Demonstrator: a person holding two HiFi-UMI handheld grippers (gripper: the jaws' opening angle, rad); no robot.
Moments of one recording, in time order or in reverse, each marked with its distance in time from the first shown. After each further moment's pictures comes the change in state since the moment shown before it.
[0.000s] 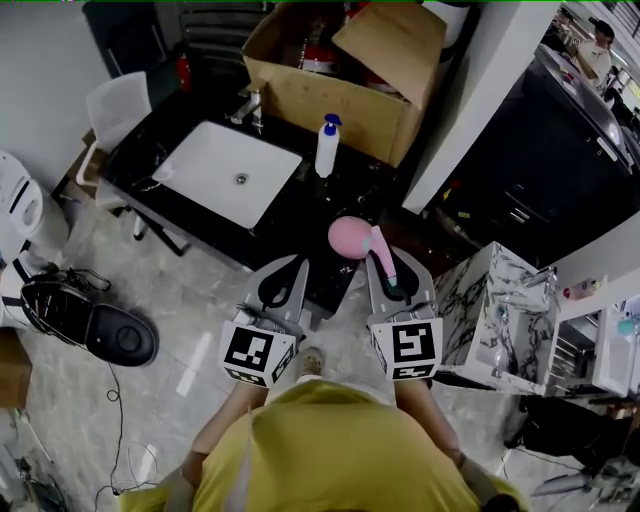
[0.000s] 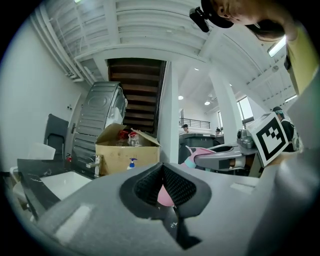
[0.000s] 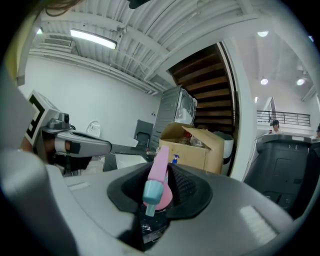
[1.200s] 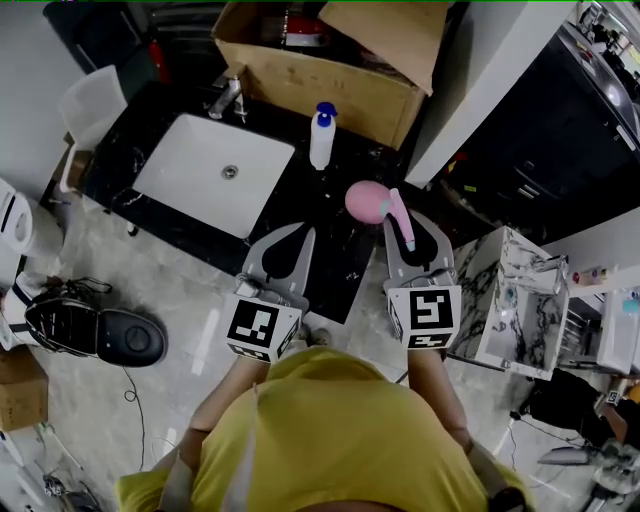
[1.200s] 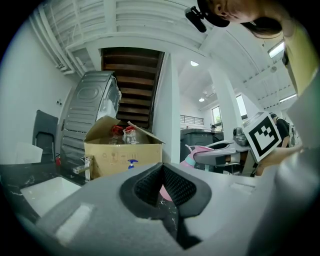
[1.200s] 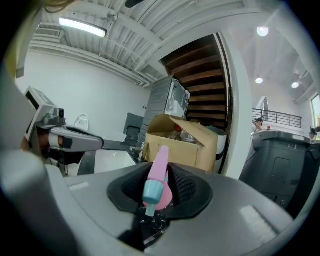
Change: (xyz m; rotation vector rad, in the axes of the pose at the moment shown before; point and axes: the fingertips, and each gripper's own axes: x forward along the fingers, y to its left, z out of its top) left arm 0.100 0.058 -0.003 0.022 0.048 -0.084; right arm 0.096 -0.067 -0.009 0.010 0.067 -0.091
